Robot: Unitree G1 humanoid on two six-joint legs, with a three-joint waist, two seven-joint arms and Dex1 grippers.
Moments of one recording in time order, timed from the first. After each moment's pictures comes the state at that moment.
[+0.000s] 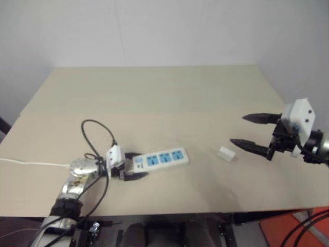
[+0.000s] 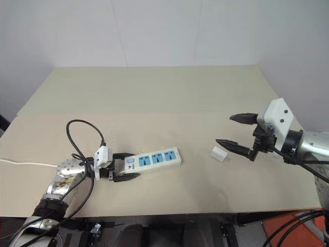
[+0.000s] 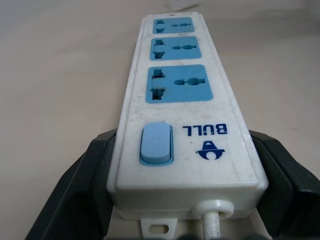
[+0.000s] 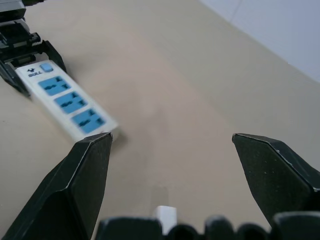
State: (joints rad) left arm -0.31 0.55 -0.10 0.35 -0.28 -0.17 -1.34; right arm -0.21 -0.98 -0.32 -0.35 0.56 0.52 1.02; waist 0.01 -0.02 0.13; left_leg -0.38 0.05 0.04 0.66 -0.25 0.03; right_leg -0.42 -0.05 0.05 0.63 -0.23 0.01
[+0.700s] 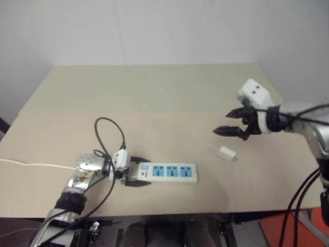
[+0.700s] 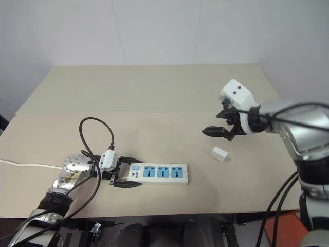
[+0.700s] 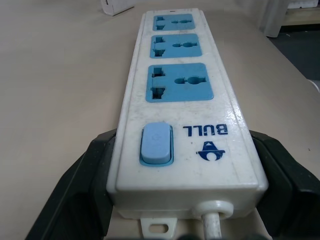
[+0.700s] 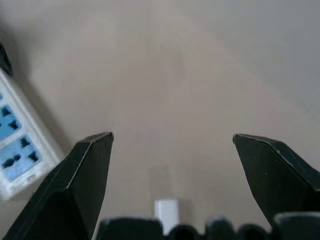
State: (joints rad) left arm -0.38 0.53 -0.16 0.41 -0.25 -0.25 -1.46; right arm -0.89 -1.01 0.24 -0.23 0.43 1.26 0.91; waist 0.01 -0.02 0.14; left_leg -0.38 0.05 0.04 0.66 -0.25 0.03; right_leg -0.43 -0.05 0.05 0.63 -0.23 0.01
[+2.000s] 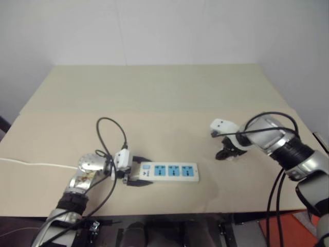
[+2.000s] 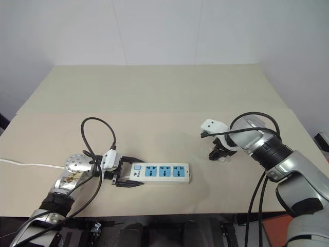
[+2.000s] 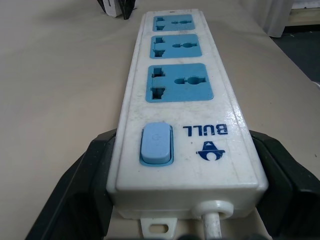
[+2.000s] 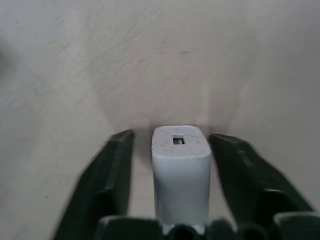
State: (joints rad) left arm -0.37 0.52 -0.16 0.39 -0.24 -0.23 -1.45; right arm -0.99 -0.86 0.77 0.16 0.12 1.17 1.07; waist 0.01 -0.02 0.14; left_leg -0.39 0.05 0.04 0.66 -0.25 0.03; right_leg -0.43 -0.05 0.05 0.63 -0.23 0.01
